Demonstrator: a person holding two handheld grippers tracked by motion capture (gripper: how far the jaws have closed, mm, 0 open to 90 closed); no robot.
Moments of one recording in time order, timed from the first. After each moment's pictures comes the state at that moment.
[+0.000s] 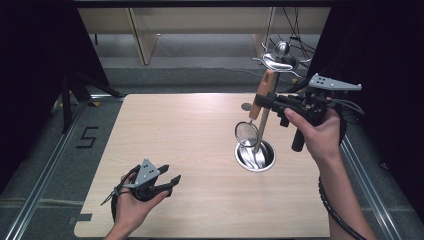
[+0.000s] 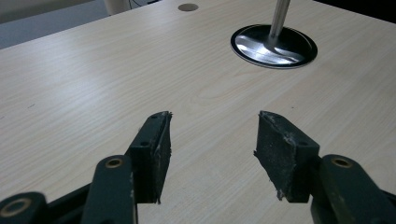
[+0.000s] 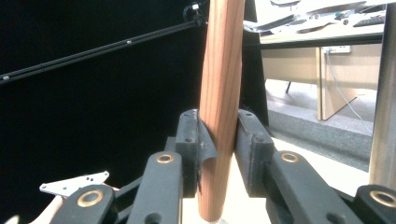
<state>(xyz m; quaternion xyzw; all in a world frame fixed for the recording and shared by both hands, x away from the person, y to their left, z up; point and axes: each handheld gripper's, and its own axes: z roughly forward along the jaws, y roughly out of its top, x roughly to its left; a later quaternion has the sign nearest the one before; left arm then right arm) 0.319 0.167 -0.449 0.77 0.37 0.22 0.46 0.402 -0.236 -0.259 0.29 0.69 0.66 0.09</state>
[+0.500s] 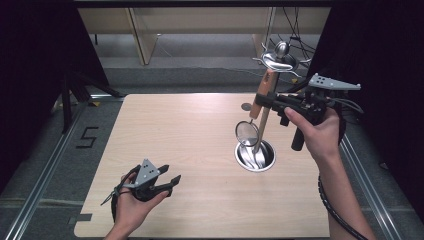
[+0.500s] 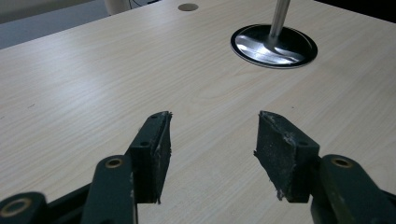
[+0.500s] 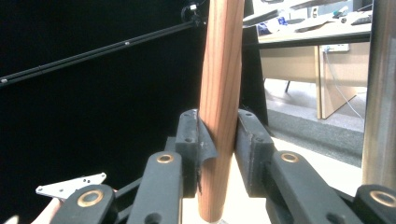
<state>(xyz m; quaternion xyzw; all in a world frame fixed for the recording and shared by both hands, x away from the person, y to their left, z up) 0.319 0.167 -0.449 0.77 0.37 0.22 0.46 0.404 -0.237 -0.261 0.31 0.69 0.66 0.07</state>
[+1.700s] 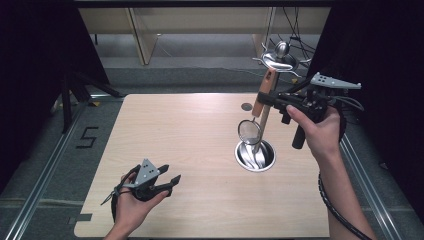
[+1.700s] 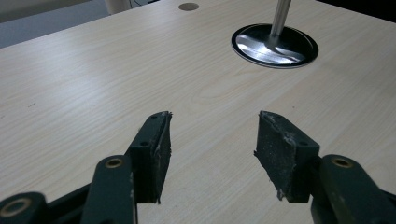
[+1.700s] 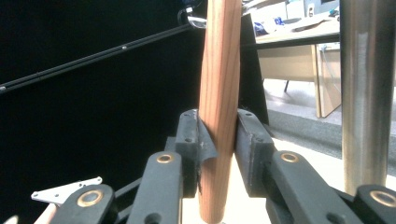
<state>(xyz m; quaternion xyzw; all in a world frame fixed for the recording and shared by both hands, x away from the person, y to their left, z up) 0.320 0.168 -0.450 0.78 0.37 0.22 0.46 0.414 -0.244 -0.266 0.31 0.68 0.66 0.07</state>
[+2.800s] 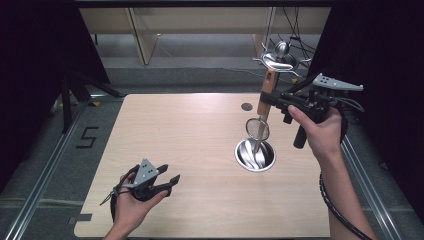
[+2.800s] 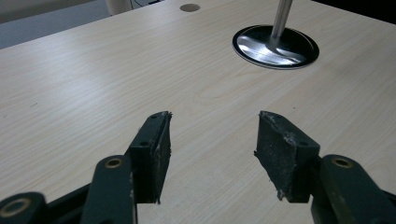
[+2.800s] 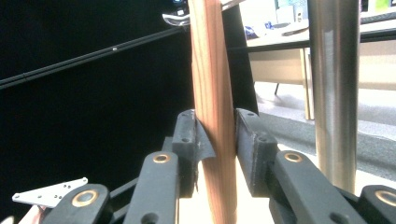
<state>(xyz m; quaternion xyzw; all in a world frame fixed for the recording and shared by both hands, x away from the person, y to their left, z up) 0.319 0.169 -0.449 0.77 0.38 0.22 0.46 0.415 -0.249 -0.270 0.32 0.67 0.66 0.09</state>
